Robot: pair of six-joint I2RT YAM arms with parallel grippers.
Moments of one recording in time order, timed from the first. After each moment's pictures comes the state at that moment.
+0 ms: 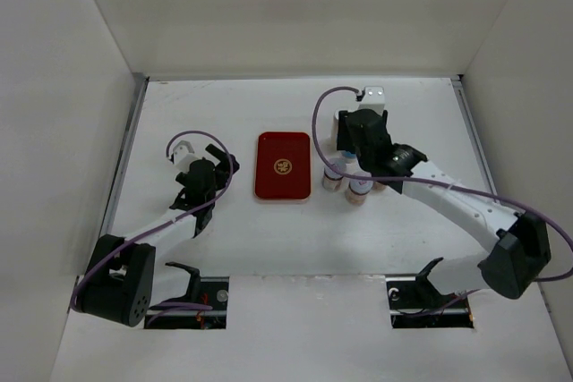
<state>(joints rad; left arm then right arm) -0.28 1.20 0.36 0.41 -0.35 -0.87 0.66 1.37 1.12 -0.29 0.62 0.33</state>
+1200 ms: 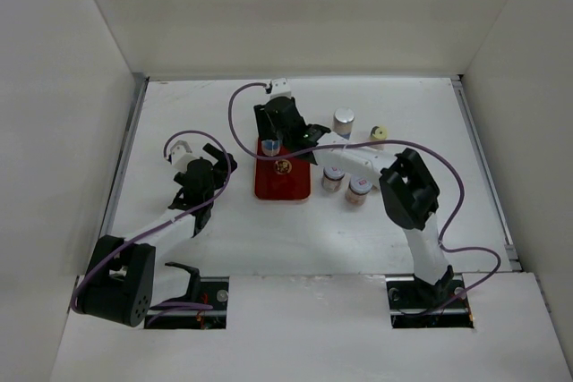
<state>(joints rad) -0.26 1.20 0.36 0.42 -0.35 -0.87 0.82 2.10 1.71 -0.07 0.41 0.28</state>
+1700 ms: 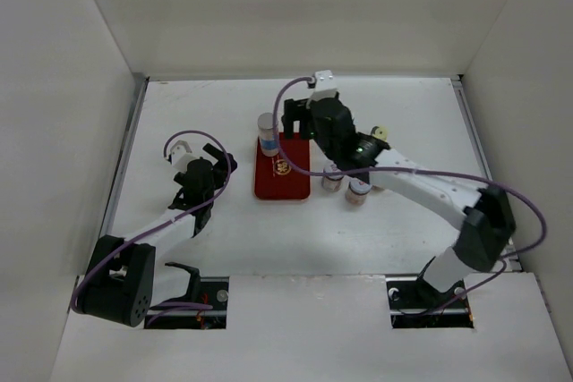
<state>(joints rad) -0.26 1.20 0.36 0.42 -0.35 -0.87 0.83 1.69 1.42 -0.04 0.42 0.28</state>
